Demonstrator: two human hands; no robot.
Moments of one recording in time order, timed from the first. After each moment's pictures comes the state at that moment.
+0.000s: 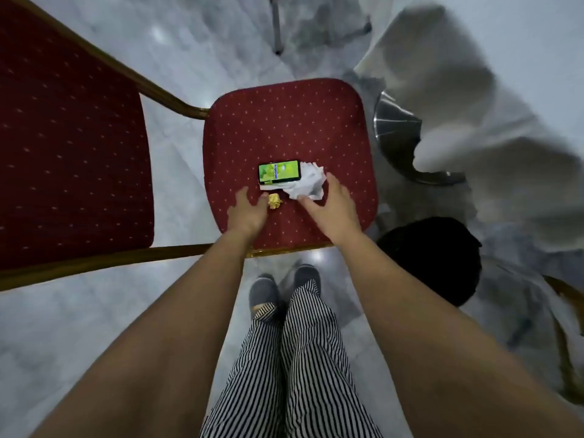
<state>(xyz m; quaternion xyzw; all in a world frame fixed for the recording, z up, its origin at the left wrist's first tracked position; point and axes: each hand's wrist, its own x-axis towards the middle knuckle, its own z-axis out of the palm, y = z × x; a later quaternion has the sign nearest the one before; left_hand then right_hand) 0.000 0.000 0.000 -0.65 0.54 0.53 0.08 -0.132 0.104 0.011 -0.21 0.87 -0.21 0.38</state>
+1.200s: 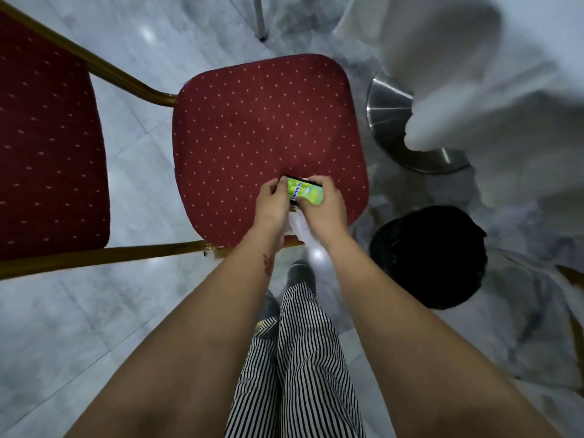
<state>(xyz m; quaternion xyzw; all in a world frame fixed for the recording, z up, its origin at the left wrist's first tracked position) -0.073 0.045 -0.047 -0.64 0.38 0.66 -0.06 -0.138 0.118 -0.052 -0.13 0.84 -0.37 0.37</state>
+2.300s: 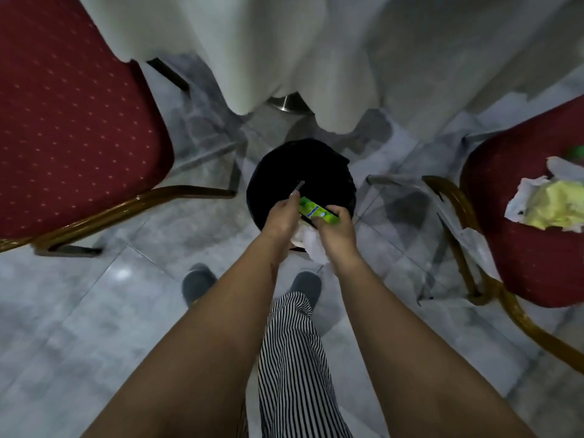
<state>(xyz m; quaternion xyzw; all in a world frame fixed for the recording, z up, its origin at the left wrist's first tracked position) -0.244 0.392 -0.096 -0.56 0.38 0.71 0.16 -0.280 0.495 -0.103 0.17 0.82 -0.41 0.37</state>
